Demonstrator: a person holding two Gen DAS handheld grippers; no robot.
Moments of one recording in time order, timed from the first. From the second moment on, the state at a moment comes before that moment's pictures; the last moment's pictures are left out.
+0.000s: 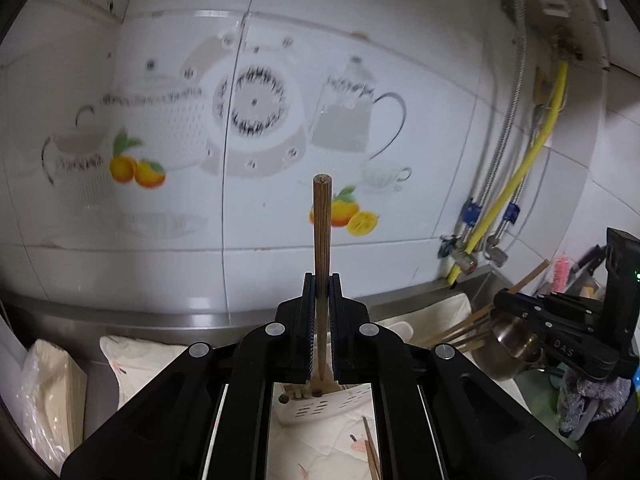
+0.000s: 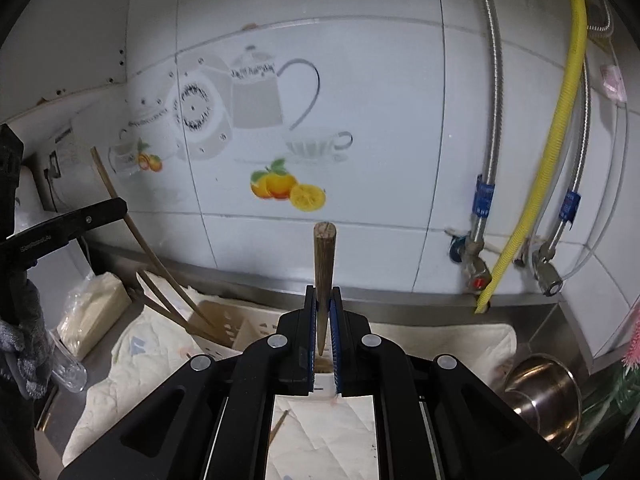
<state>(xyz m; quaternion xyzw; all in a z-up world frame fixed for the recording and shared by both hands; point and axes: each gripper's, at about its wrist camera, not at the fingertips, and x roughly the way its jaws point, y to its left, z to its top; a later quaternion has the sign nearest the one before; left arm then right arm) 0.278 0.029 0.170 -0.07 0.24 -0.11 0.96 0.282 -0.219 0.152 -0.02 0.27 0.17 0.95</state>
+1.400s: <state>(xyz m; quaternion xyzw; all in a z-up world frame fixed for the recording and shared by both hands) 0.207 0.034 0.135 -0.06 0.25 -0.11 0.96 0.210 -0.224 0.131 0.00 0.25 0.17 0.95</state>
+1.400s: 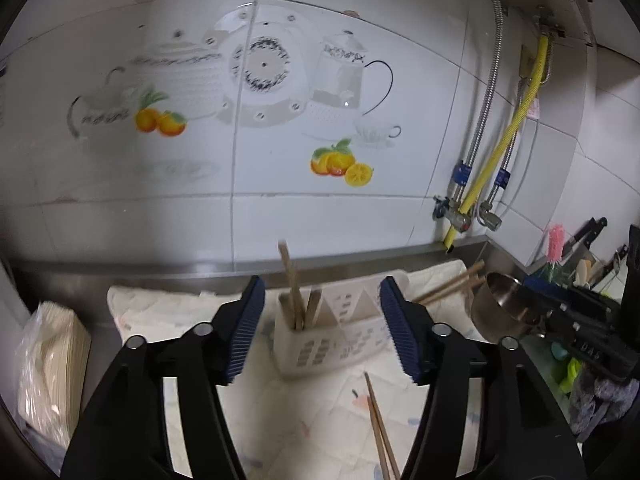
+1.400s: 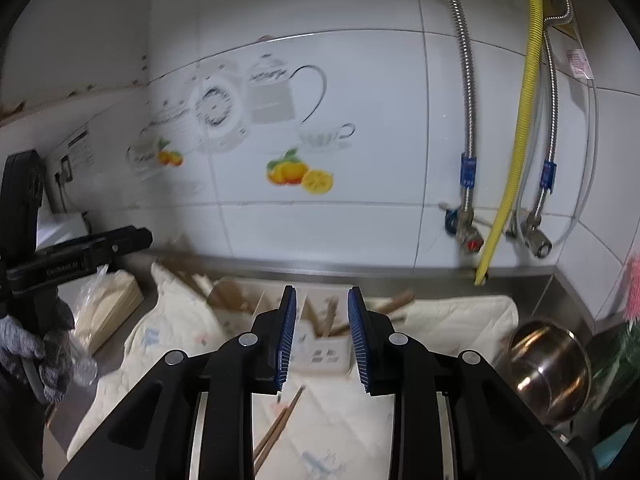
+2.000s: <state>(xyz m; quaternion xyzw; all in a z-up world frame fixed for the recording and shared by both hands) 0.130 0.071 0.056 -0.10 0.28 -0.05 0.95 0.134 -0.164 -0.035 0.01 0.39 0.19 0.90</state>
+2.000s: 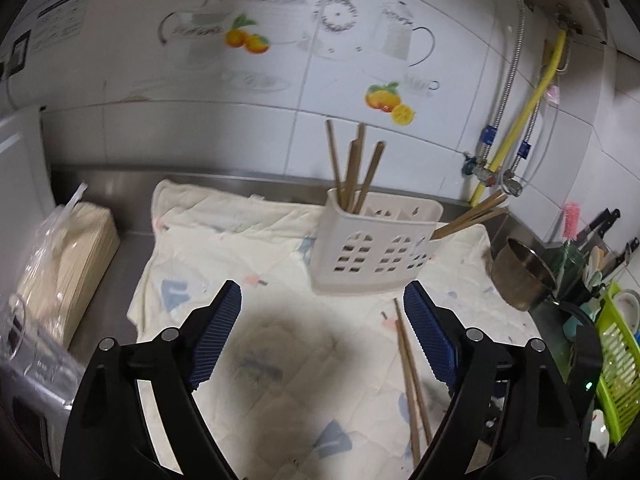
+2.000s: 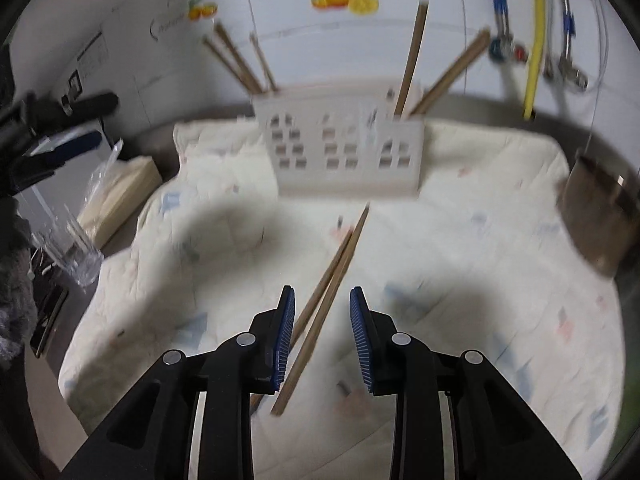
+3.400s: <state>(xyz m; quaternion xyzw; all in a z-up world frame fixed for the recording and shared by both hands) 0.102 0.089 0.000 -0.13 0.32 -0.01 0.94 0.143 -0.135 -0.096 0.04 0.44 0.11 0.89</state>
